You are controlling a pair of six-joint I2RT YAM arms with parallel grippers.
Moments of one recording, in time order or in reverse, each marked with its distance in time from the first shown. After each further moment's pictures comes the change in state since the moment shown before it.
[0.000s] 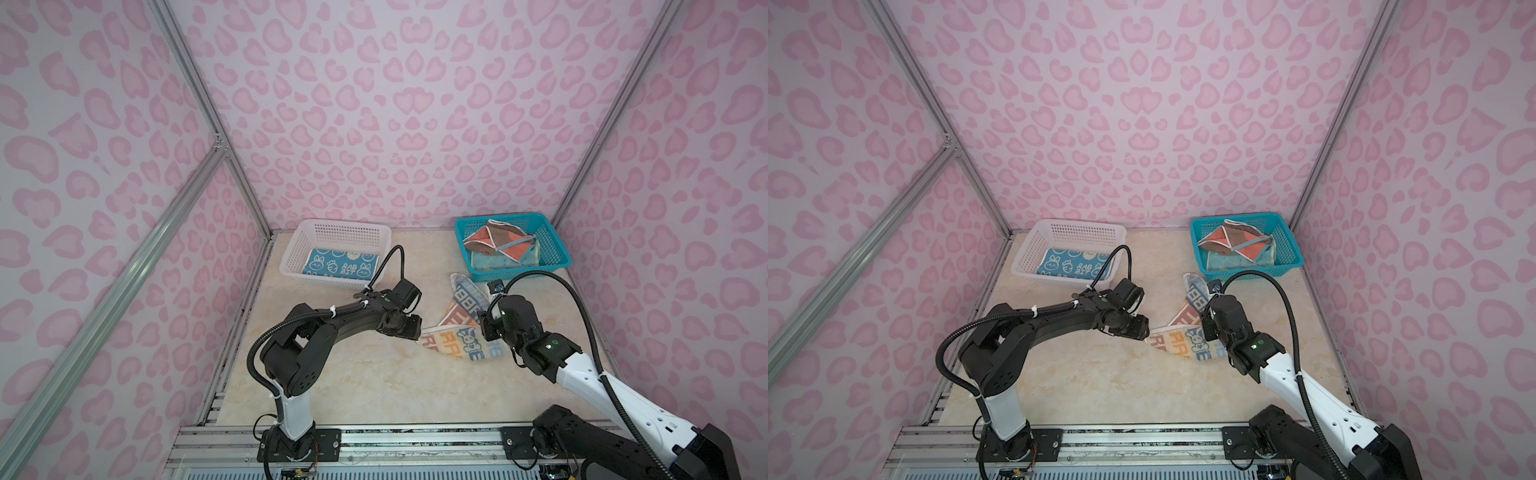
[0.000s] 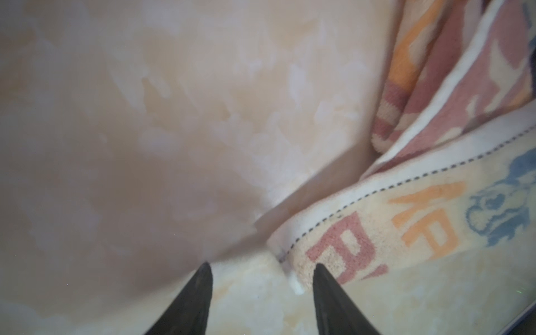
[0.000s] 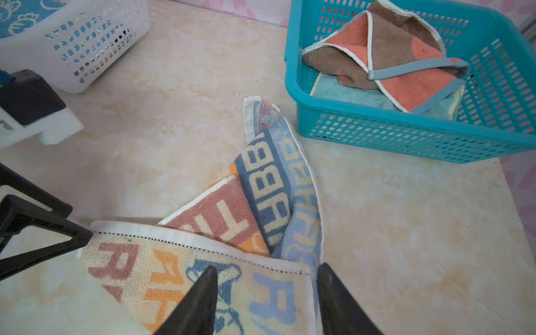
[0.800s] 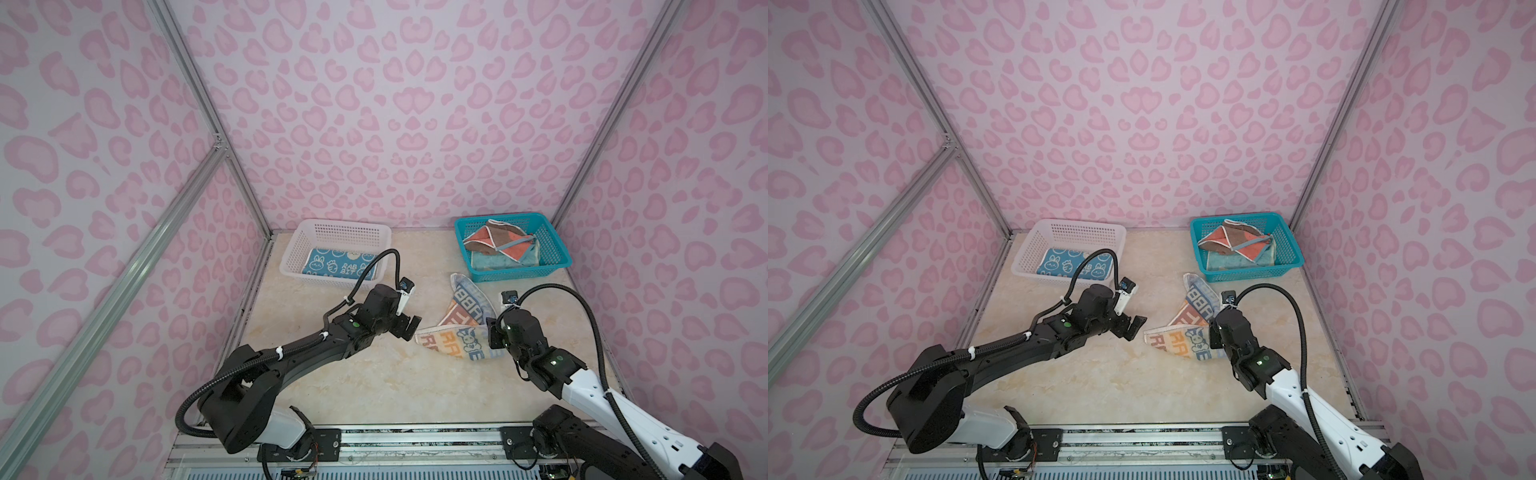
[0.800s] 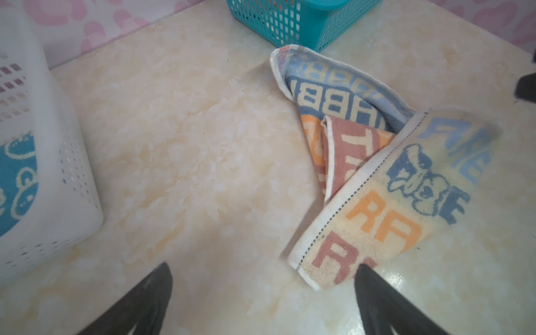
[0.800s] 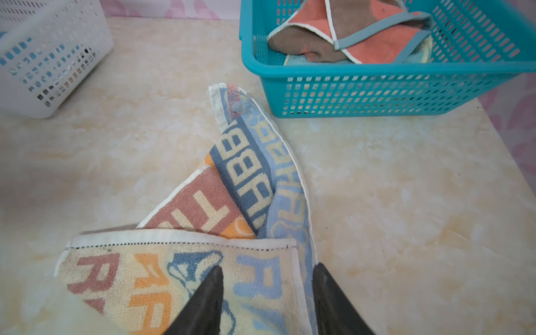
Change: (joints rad) left arm 0.001 -0.386 -0.310 0.423 -0.172 0.413; right arm 0.000 -0.144 -0.133 0.035 0.071 0.140
